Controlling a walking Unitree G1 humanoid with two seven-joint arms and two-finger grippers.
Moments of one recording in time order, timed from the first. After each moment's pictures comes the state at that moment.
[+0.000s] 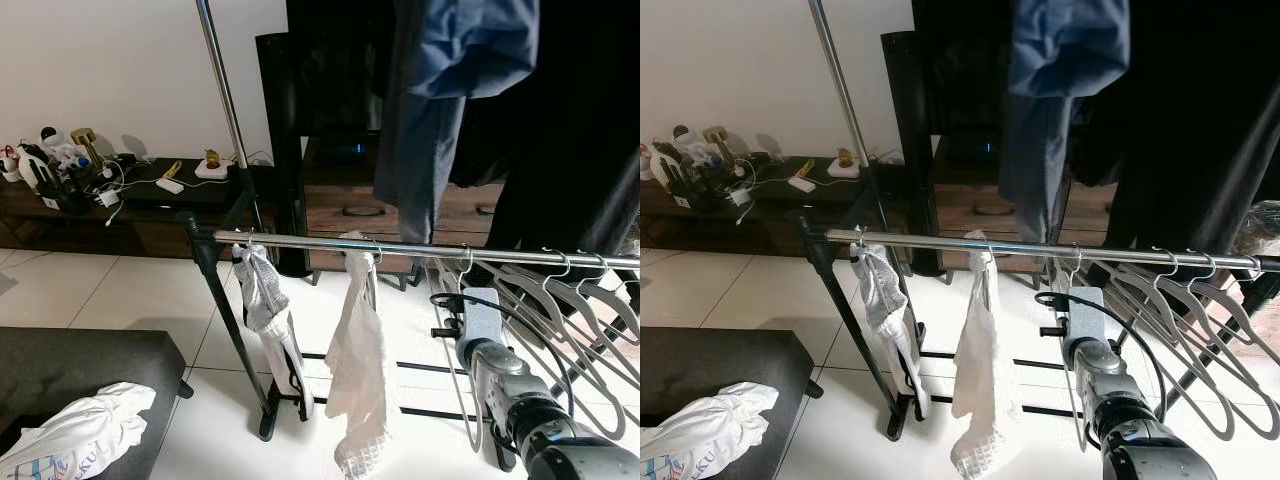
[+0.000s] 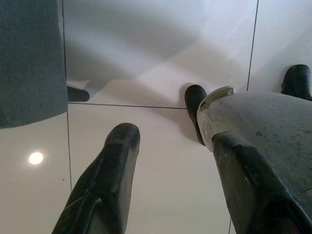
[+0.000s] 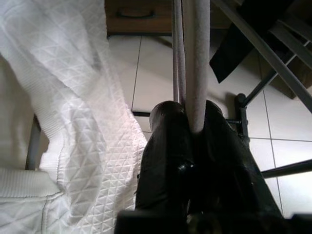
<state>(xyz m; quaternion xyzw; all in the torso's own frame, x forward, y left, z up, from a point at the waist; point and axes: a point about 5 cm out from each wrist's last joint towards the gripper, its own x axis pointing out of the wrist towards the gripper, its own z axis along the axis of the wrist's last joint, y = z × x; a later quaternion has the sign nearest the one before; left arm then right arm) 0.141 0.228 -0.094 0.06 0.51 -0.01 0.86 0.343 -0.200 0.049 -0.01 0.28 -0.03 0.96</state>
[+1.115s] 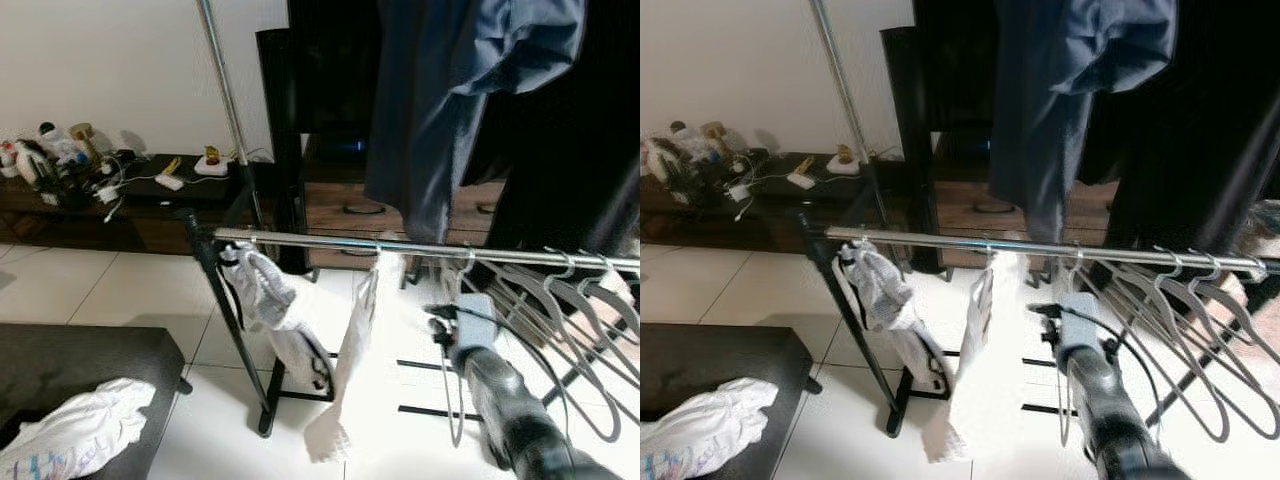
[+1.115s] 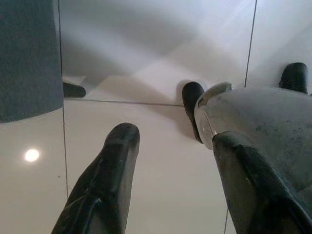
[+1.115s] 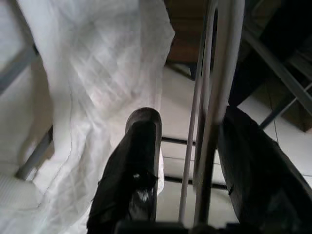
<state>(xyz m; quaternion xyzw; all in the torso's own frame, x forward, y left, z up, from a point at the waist) 0.140 0.228 -0.094 0.06 0.52 -0.02 0.85 0.327 -0.195 0.037 -0.02 0.21 -0.01 0.98</state>
